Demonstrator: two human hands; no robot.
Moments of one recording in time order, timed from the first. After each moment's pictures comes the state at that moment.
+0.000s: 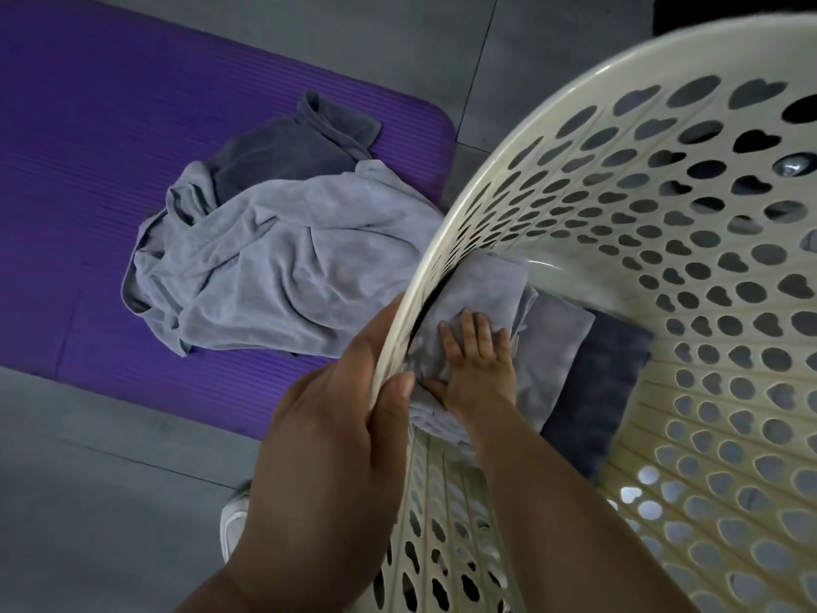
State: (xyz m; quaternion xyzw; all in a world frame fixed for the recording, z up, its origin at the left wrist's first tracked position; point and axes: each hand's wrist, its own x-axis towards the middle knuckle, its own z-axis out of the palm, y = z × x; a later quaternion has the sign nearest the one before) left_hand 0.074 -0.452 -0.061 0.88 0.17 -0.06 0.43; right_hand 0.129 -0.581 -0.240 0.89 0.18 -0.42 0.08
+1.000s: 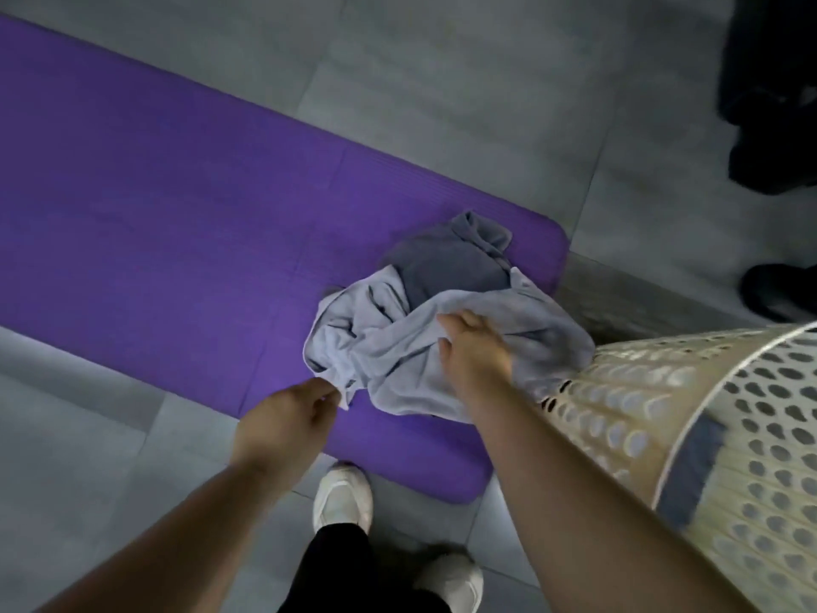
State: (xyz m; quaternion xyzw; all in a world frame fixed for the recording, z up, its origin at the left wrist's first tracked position) left_hand 0.082 -0.171 -0.062 0.89 0.29 -0.26 0.24; right_hand 0.197 -0.327 -0.106 0.93 0.17 -0.31 -0.11
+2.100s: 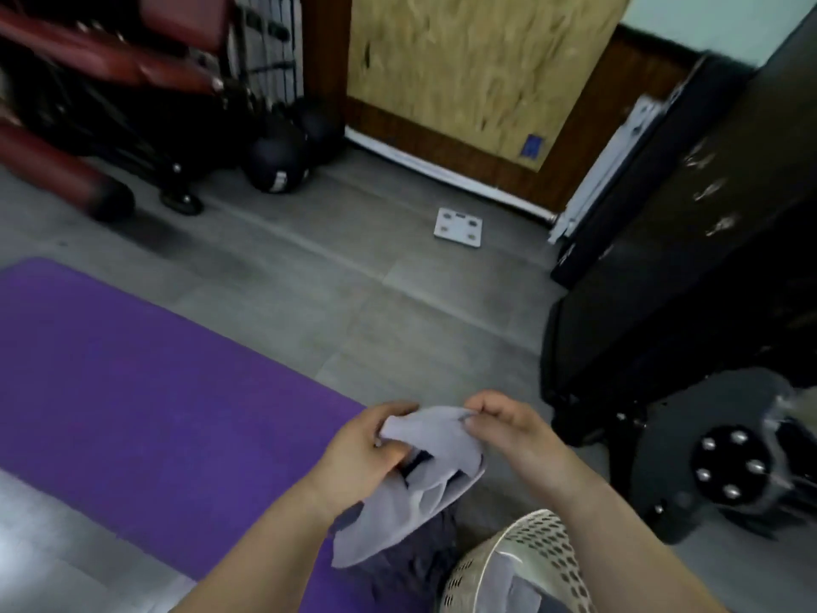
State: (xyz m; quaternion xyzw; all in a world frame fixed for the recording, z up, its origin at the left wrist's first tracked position) left_hand 0.120 -0.171 0.369 0.76 0.11 -0.04 0.63; right_hand 0.184 -0.329 0.432 0.77 0.14 -0.29 -0.55
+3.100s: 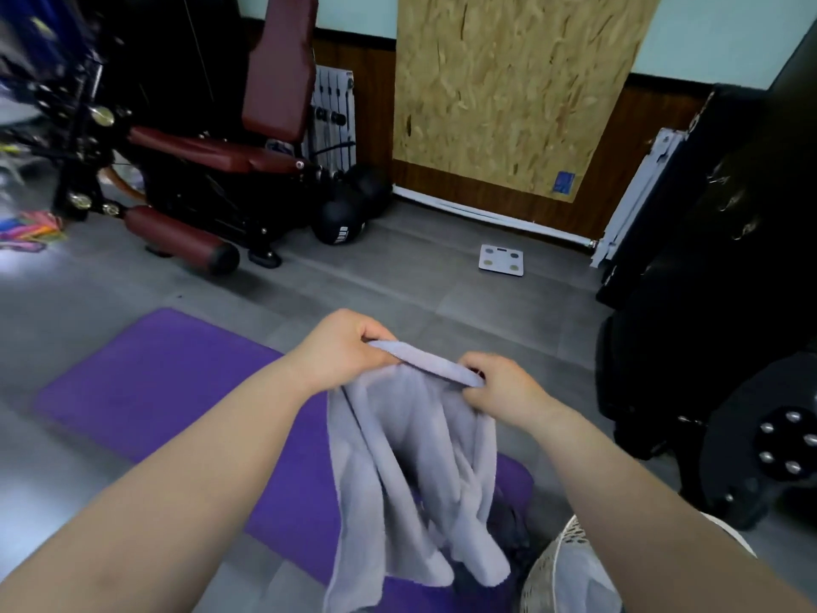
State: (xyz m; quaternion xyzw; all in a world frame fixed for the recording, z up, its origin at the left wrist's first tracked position) left_hand 0.014 -0.073 0.521 0.88 0.07 0.02 0.46; right_hand 0.093 -0.260 0.489 0.91 0.29 -0.16 -0.24
